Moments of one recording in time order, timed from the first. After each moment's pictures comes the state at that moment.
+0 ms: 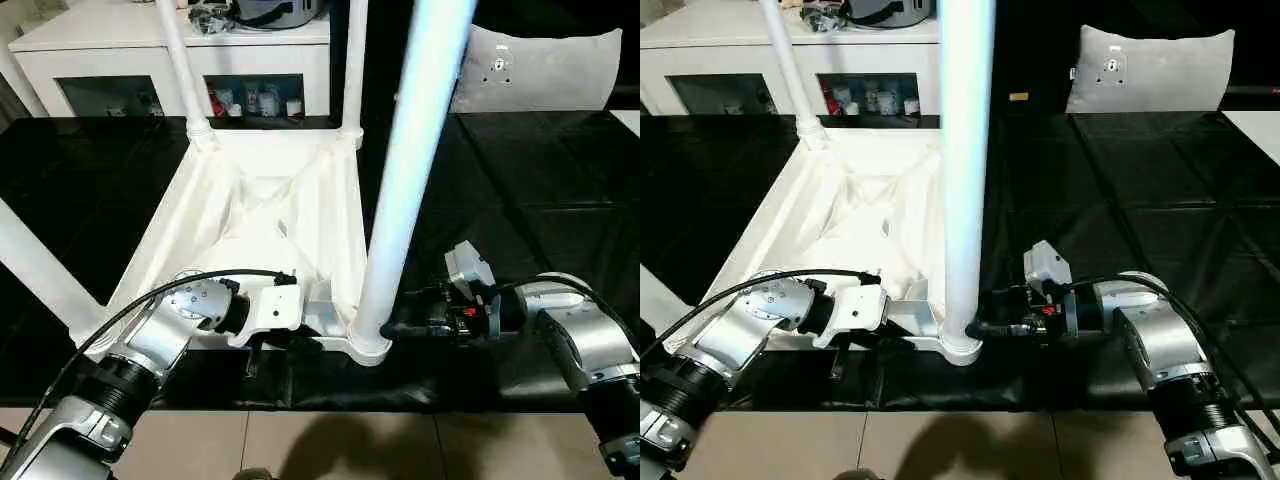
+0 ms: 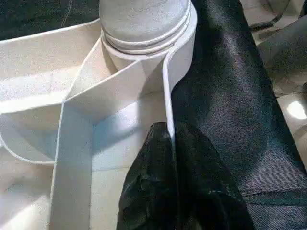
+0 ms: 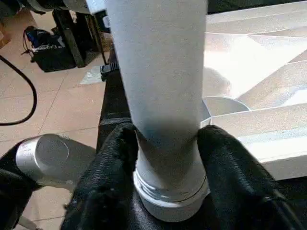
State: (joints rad) left arm -0.48 0.47 -0.43 0.40 0.05 -0.11 -1.28; right arm -0.38 -0.53 0.18 0.30 0.32 0.17 1.41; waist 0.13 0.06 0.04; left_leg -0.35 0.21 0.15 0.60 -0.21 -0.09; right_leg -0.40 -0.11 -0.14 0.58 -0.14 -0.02
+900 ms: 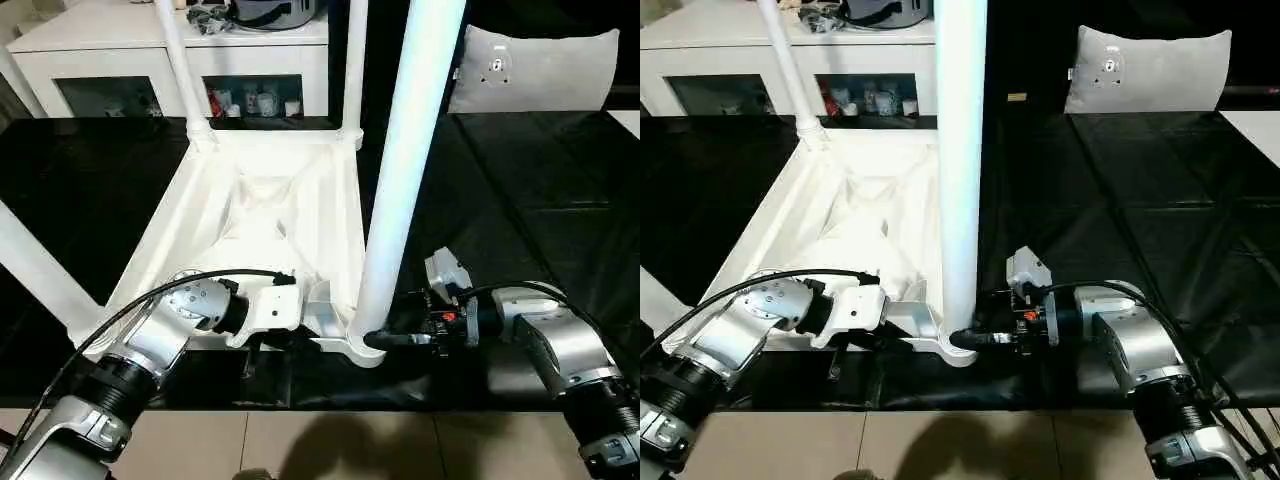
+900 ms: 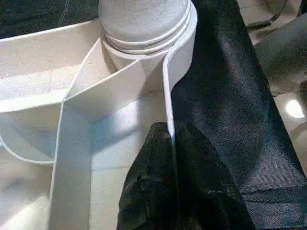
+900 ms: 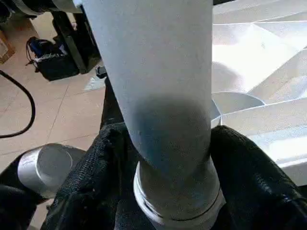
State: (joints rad) left arm -0.48 0.47 -0.43 0.40 0.06 -0.10 -1.28; right arm -0.38 -0.46 0.21 0.32 0.30 0.23 1.36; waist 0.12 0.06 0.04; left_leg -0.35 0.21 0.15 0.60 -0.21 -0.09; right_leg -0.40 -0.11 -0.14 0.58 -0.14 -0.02
